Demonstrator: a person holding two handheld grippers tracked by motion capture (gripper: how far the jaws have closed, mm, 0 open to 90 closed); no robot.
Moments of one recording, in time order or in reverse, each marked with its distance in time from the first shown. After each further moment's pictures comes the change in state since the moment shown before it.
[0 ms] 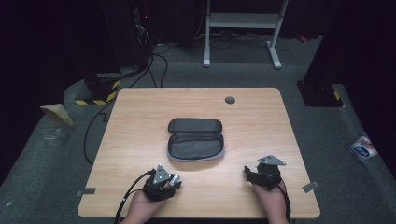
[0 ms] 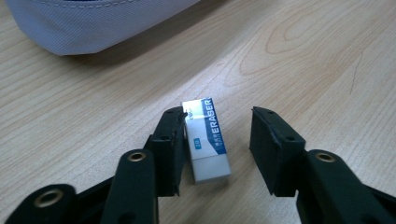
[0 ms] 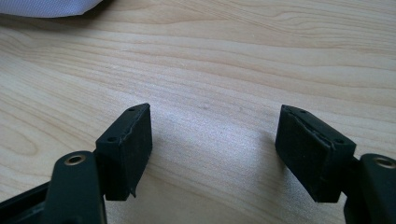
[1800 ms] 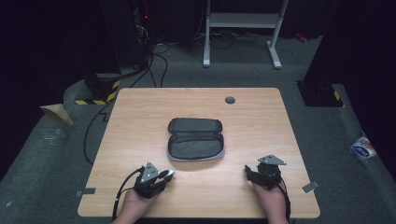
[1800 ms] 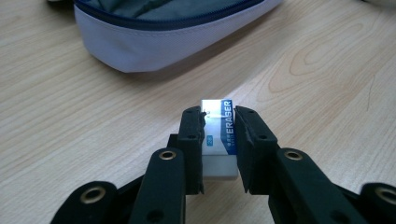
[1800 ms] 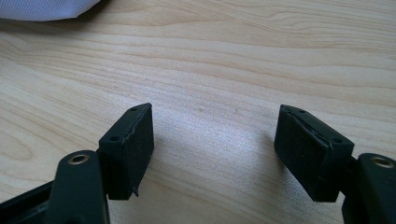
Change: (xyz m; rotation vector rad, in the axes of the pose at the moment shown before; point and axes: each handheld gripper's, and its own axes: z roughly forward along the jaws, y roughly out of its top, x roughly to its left) left arm 0.023 -0.005 -0.019 -0.109 0.032 -0.018; right arm -0.001 0.001 0.001 -0.004 -0.009 0.010
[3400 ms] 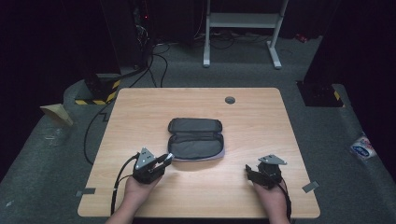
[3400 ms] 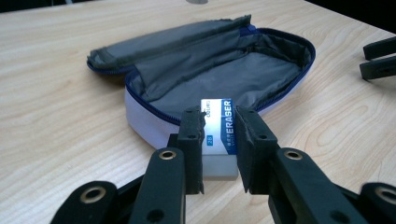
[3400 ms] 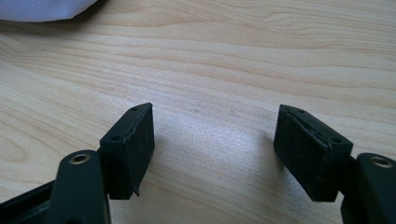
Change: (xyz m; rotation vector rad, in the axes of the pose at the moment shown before) left arm 0.015 0.040 -0.004 -0.141 0.041 -0.054; right arm -0.002 0.000 0.000 0.001 -0.003 0.007
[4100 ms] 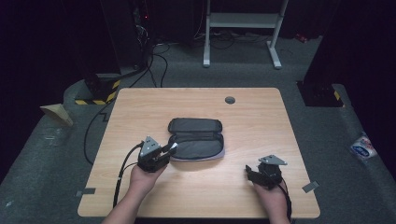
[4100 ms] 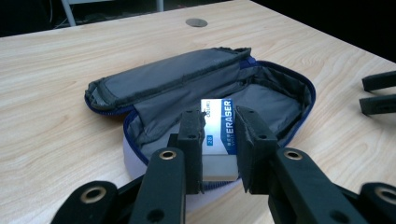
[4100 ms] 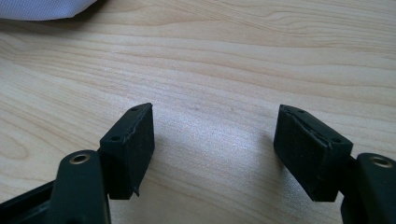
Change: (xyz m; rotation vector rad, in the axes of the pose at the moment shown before) left arm 0.005 0.032 0.019 -0.022 -0.014 -0.045; right arm 0.000 -0.001 -0.001 0.000 0.001 -0.001
